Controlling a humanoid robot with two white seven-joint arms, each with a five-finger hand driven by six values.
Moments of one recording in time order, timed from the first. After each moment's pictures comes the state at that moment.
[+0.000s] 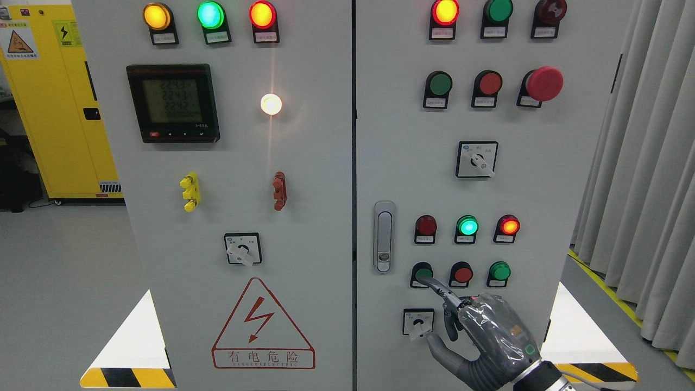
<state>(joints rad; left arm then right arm) 0.00 -0.10 -0.15 0.00 0.09 -0.12 -0.01 -0.32 -0.07 -0.06 -1.73 0.87 -0.49 0.33</state>
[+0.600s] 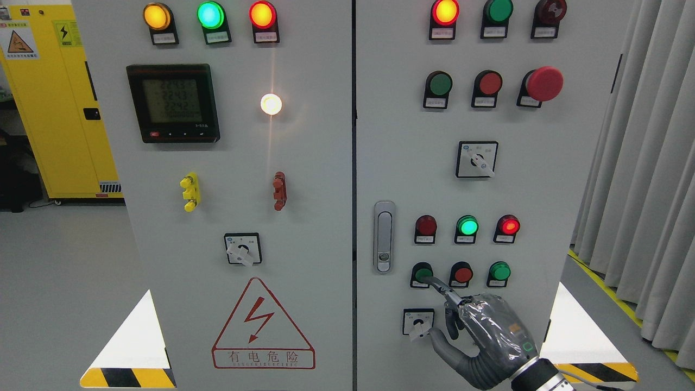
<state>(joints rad) 0.00 -0.11 -0.15 0.00 0.09 -0.12 -0.01 -0.33 -0.07 -0.06 -1.69 0.87 -0.47 0.33</state>
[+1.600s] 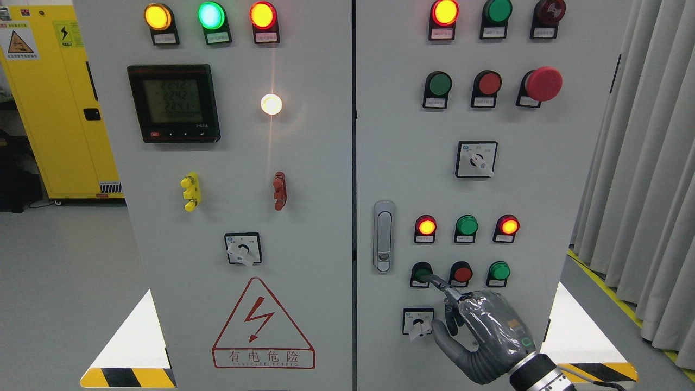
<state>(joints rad) 0.00 -0.11 -0.15 0.00 0.09 -0.12 -0.01 -0.35 -0.06 -0.07 -1.67 0.87 -0.45 0.32</state>
